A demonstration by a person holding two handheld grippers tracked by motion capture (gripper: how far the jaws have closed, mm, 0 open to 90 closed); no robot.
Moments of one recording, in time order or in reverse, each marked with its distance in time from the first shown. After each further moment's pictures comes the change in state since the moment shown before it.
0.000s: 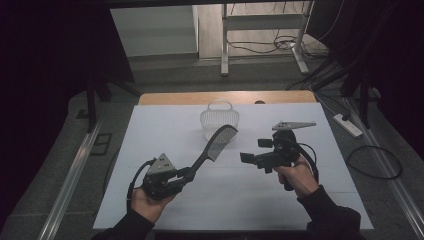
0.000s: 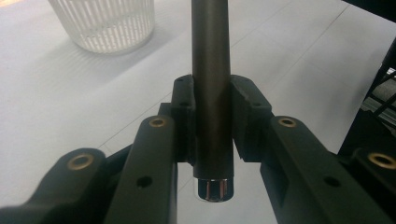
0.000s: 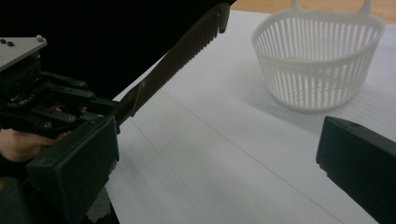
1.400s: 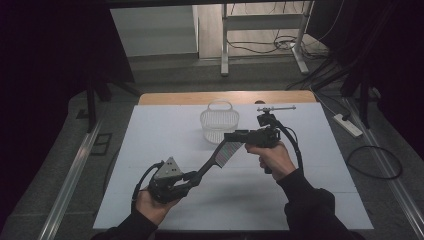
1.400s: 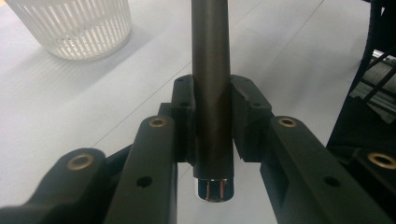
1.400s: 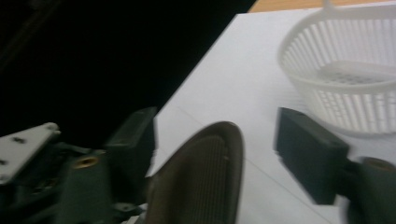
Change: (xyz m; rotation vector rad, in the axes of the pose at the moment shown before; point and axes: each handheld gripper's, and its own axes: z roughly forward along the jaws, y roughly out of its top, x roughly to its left) left arm -0.011 0.001 0.008 0.018 -0.036 0.075; right arm -0.020 0.033 0.047 0.001 0.150 0.212
